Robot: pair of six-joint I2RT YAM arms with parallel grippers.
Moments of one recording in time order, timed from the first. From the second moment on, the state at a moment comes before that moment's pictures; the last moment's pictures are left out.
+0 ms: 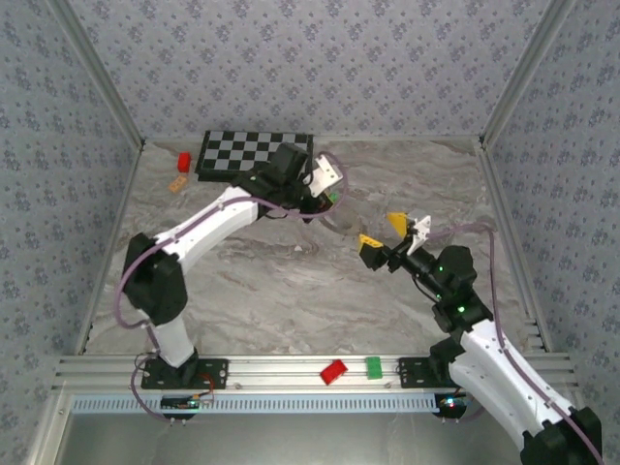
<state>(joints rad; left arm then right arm) -0.69 1.84 1.65 -0.61 0.32 0.27 0.41 0.58 0.36 0.25 -0.27 0.23</state>
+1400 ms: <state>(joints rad) -0.73 2.19 1.96 -1.02 0.25 0.29 0.39 0.49 0.30 0.17 -0.09 0.24</state>
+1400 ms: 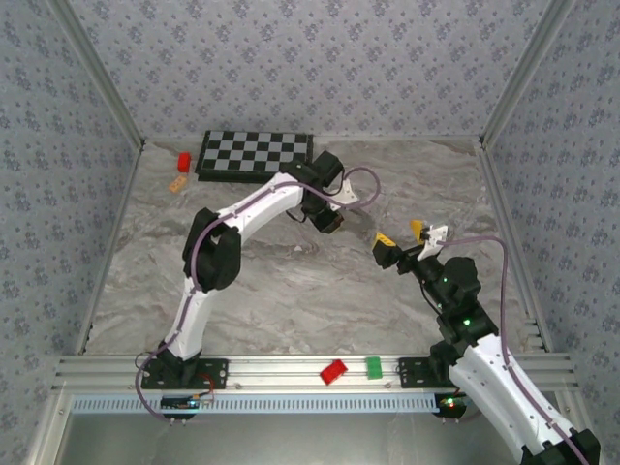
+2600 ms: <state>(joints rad) -0.73 2.01 1.46 -0.89 0.22 0.16 0.39 0.50 0.29 0.20 -0.09 0.25</state>
